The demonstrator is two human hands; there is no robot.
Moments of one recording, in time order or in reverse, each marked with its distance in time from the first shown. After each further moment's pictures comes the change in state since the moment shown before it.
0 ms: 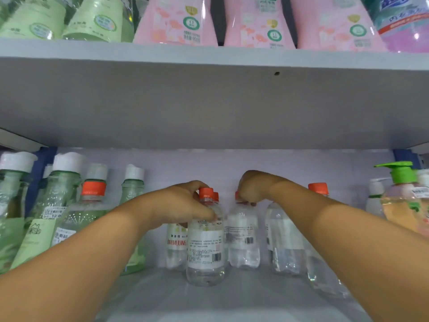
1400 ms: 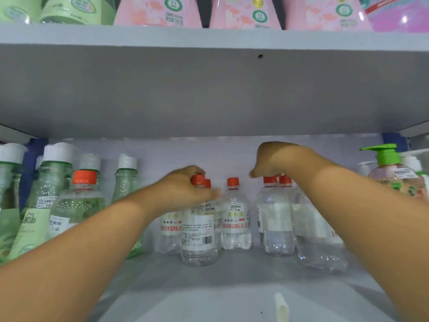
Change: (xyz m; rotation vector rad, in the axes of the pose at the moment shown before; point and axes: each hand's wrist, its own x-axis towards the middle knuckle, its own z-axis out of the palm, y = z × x) left_hand 0.005 0.007 0.016 0.111 0.189 0.002; right_hand -0.052 0.029 -0.038 -0.210 0.146 0.081
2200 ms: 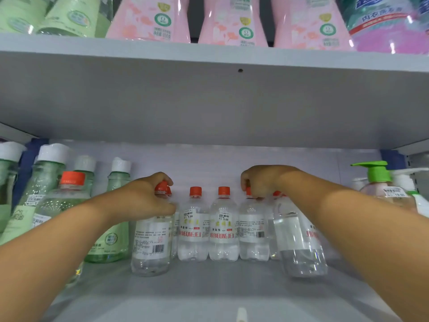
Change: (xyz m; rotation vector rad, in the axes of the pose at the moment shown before) left_hand -0.013 -0.032 -0.020 0.081 0.075 -0.066; right_hand 0.019 0.019 0.020 -0.051 -0.177 -0.198
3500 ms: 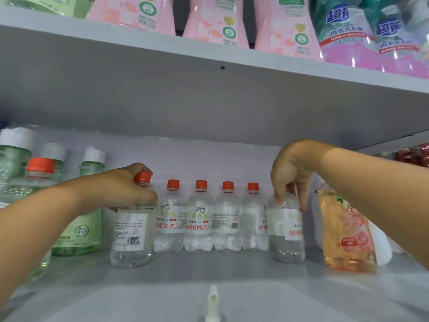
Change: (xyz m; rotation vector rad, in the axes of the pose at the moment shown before) left_hand -0.001 0.009 0.000 -0.087 -0.048 -0.067; right_hand -0.057 0.068 -0.027 0.270 -0.483 0.407
